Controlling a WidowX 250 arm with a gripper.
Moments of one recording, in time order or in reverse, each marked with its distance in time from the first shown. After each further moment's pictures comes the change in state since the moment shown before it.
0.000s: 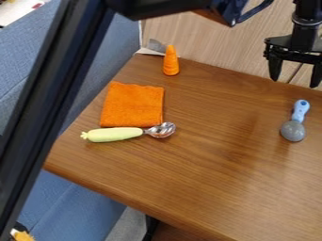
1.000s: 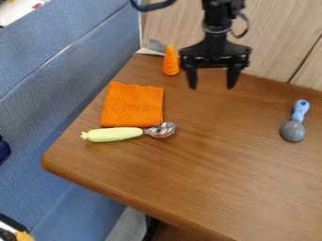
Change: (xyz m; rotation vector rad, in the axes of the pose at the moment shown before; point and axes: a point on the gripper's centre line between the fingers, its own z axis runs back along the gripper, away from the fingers) arm -0.066 0.137 0.028 0.150 -0.048 0.477
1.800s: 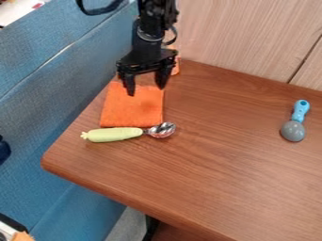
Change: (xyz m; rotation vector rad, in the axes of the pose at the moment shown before) arm 0.016 0.100 -0.025 0.263 -0.012 0.449
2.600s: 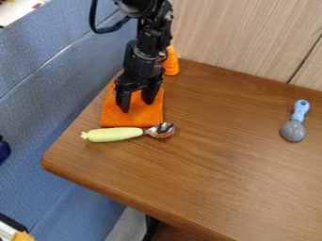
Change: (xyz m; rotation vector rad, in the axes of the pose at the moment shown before) arm -0.001 0.005 -0.041 0.116 0.056 0.178
